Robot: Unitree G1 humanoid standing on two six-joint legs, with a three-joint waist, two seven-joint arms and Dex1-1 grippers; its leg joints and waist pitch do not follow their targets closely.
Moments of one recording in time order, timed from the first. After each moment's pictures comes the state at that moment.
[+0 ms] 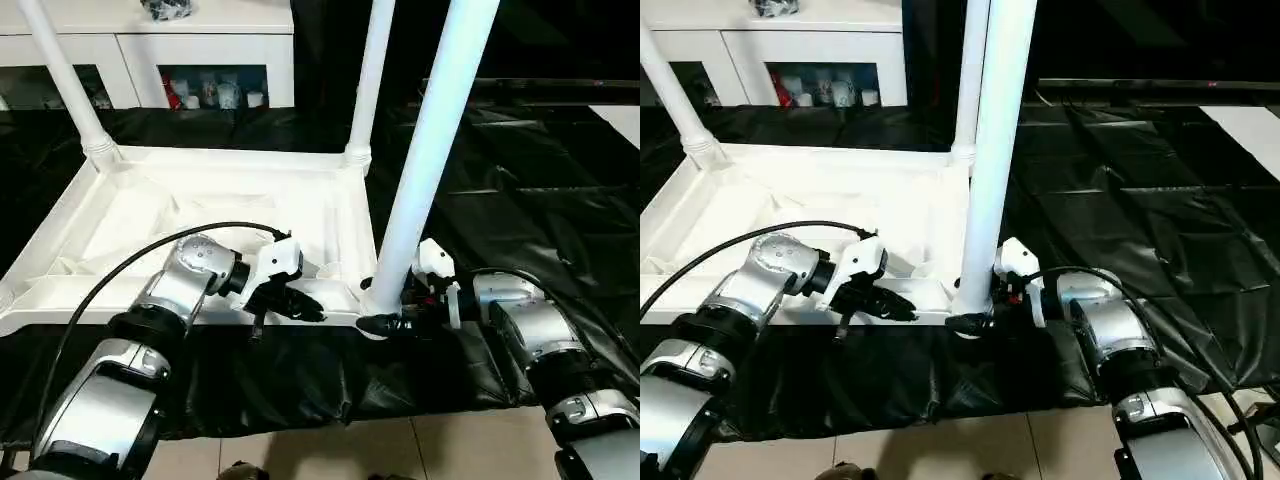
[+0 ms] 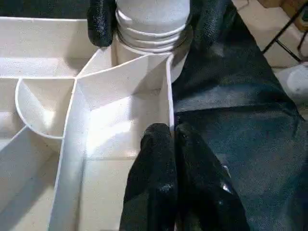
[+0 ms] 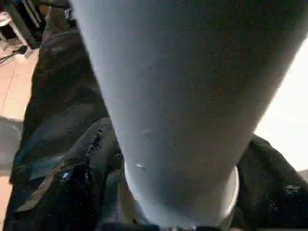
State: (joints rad) left arm -0.74 0.33 -0.26 0.84 0.09 -0.09 -1.48; right arm -0.55 -0.35 0.20 0.67 0.12 0.03 1.34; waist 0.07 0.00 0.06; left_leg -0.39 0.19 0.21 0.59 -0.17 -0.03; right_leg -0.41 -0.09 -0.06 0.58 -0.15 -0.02
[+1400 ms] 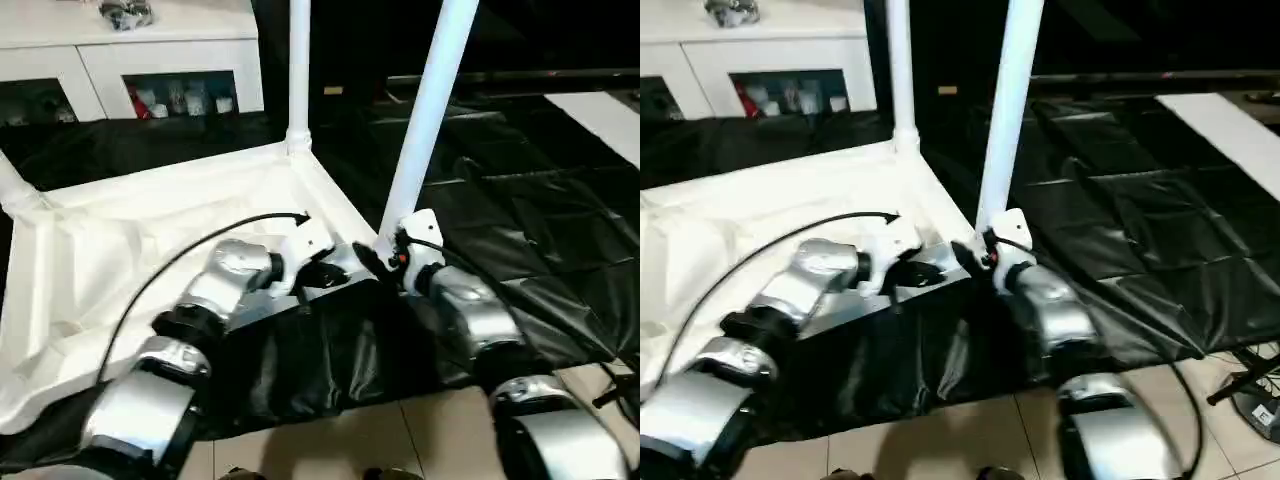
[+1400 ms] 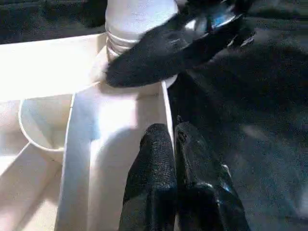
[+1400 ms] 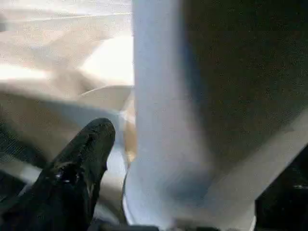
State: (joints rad) left arm -0.77 0.21 -0.21 0.89 0.13 -0.03 -1.11; right arm -0.63 -0.18 0.05 0.89 0.07 -0.08 0.74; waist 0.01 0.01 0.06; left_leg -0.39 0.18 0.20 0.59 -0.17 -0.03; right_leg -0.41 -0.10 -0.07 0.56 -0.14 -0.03
